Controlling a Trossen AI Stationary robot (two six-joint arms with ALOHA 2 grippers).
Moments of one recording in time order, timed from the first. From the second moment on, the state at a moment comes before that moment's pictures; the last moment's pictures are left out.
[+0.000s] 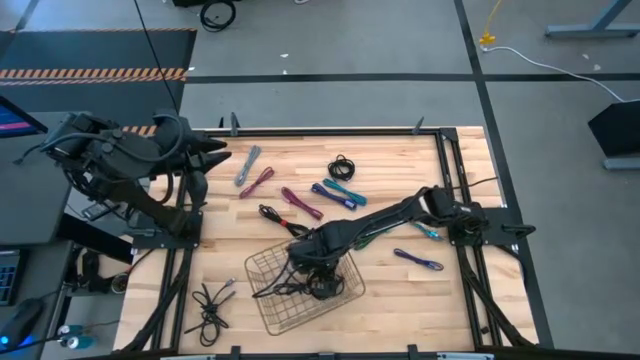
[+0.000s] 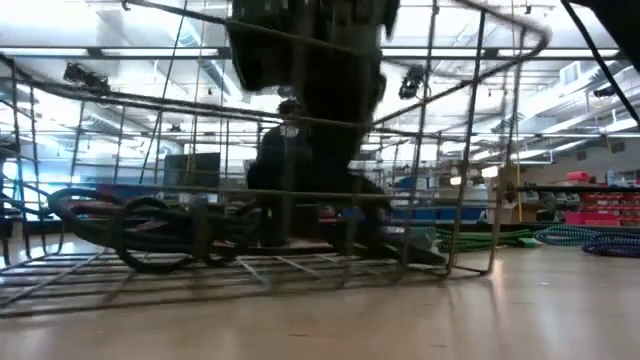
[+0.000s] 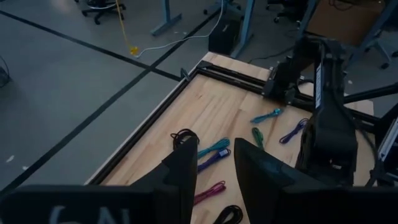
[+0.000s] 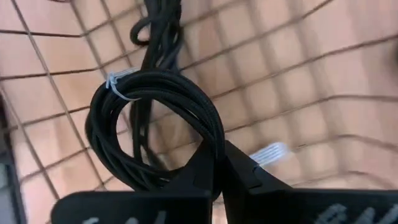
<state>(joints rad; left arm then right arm) -0.36 1.39 2.32 -1.56 -0.74 -0.51 0.25 2.28 1.94 -1.02 -0.18 0.29</state>
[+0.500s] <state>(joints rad) -0.36 1.39 2.32 -1.56 -0.74 -0.51 0.27 2.31 1.94 -1.06 -0.16 0.28</state>
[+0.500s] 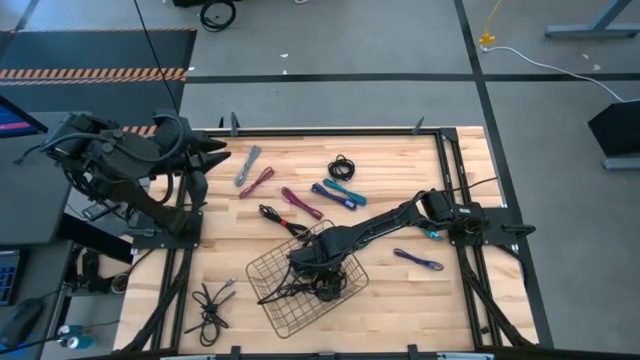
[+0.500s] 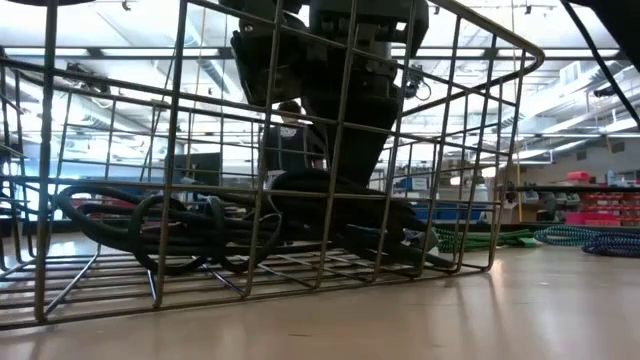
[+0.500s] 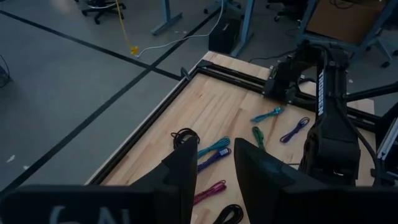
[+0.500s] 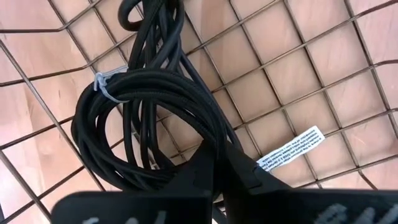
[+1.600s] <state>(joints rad) -0.36 1.39 2.32 -1.56 -0.74 -0.51 0.13 2.14 2.32 -1.51 0.24 0.21</state>
